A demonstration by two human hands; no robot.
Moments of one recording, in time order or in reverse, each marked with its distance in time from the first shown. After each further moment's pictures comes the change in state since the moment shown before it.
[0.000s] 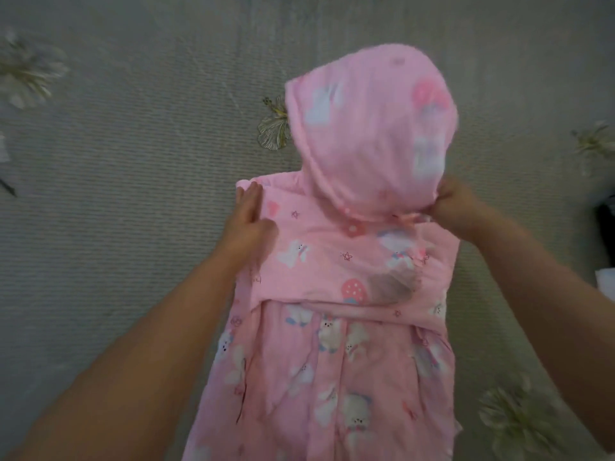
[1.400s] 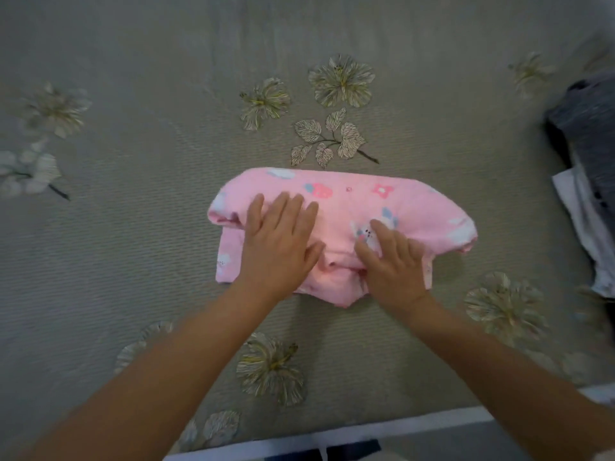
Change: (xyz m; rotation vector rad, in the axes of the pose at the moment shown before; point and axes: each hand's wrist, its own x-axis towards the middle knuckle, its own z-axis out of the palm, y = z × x) left_hand -0.184 0.034 0.033 1.419 0.184 0.971; right_hand -0.181 0.050 0.122 -1.073 0.750 -0.487
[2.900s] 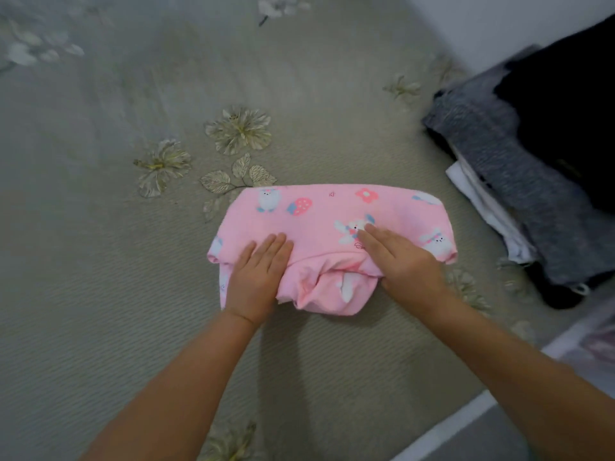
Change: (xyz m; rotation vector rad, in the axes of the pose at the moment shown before) left_hand 0.058 0.045 0.061 -0.251 -0.028 0.389; right_hand -0.012 0.096 -0.041 0.078 -0.028 0.118
